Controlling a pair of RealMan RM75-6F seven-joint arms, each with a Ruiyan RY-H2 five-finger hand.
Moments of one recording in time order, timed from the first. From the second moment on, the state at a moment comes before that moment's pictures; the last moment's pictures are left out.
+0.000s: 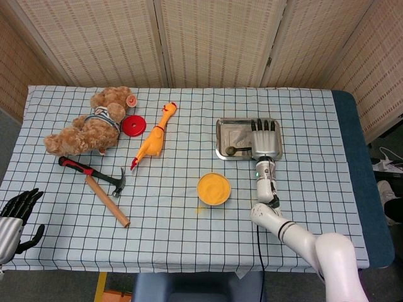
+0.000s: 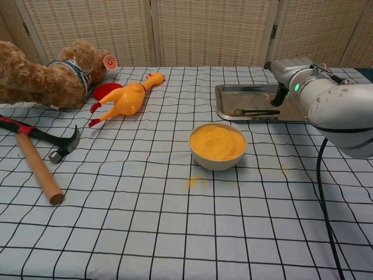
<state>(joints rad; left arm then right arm) -0.10 -1.08 0.02 -1.49 1.60 1.51 -0.19 0.97 -1.91 0.50 -0.78 -0.66 0.87 -0.81</state>
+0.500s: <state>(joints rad) -0.10 -1.11 -0.01 -1.50 1.56 1.51 -0.11 0.41 -1.34 0.10 -1.81 -1.23 1.36 -0.61</state>
